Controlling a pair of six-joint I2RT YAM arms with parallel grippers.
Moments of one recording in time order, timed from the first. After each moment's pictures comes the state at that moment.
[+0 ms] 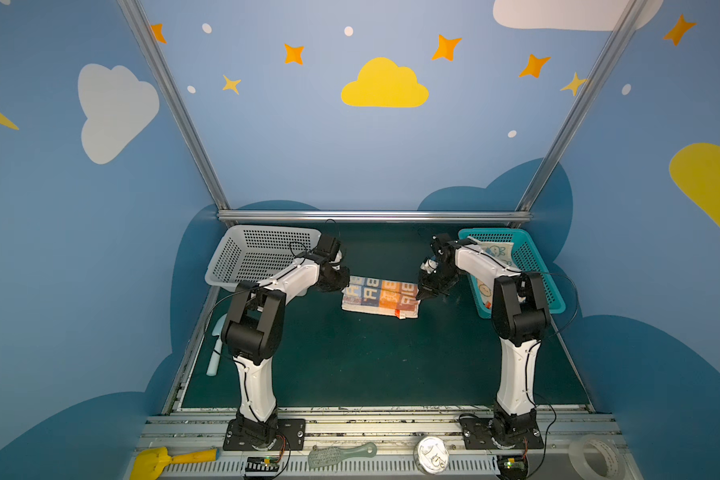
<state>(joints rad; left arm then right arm) -0.32 1.94 1.39 -0.57 0.20 -0.40 0.32 2.11 1.63 -1.03 -0.44 0.36</state>
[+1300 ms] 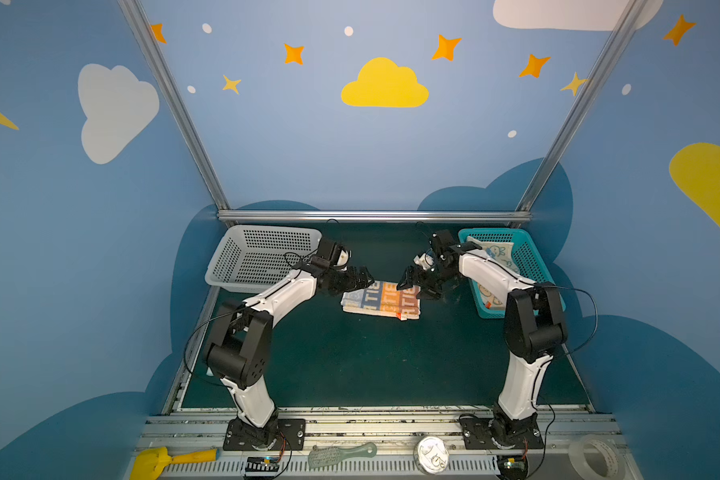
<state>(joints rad) -0.39 1.77 1.23 -0.37 0.43 -0.59 0.37 1.94 1.49 -0.84 -0.61 0.48</state>
